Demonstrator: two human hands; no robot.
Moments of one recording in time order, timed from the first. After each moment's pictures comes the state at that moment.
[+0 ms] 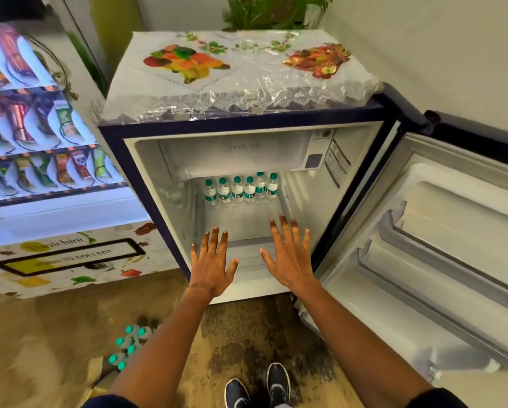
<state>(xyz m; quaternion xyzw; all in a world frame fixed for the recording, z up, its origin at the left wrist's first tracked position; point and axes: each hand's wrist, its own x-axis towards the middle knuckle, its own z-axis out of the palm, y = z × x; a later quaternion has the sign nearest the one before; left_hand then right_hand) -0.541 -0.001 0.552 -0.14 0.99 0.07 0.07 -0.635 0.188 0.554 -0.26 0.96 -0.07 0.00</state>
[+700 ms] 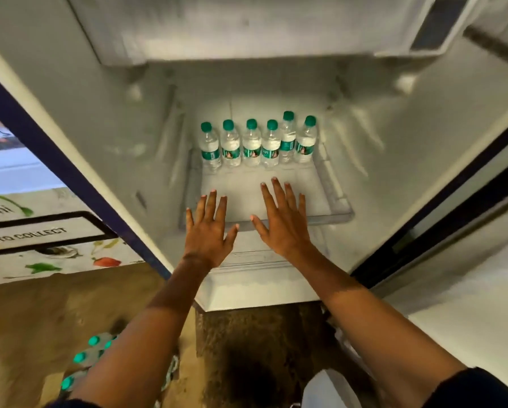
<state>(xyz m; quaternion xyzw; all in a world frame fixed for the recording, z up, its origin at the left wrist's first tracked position) -0.665 -0.089 0.284 -0.16 0.99 0.06 -0.01 -0.769 0.072 0.279 -0.32 0.94 -0.12 -0.02</state>
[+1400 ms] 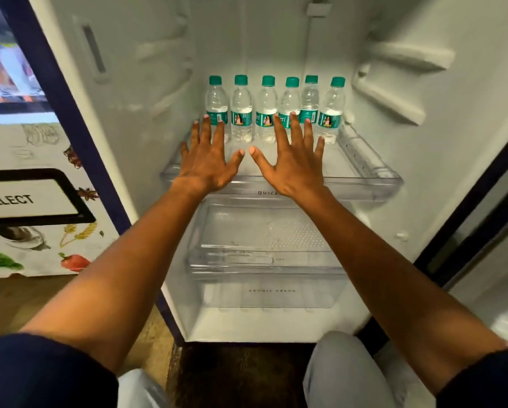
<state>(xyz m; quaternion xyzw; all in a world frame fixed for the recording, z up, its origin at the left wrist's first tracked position) -0.742 -0.130 0.209 -0.22 0.96 0.06 -0.16 -0.827 0.033 0.199 -0.30 0.92 -0.19 -0.18</state>
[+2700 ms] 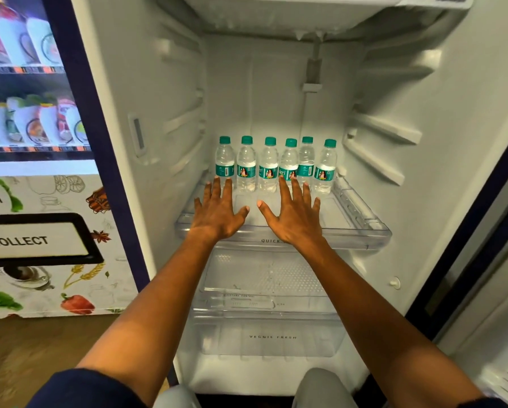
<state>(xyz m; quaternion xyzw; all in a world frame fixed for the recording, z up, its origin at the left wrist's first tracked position) -0.743 -0.126 0.211 -0.23 0.96 0.10 -0.12 -0.828 0.032 0.201 -0.28 0.93 -0.19 -0.11</state>
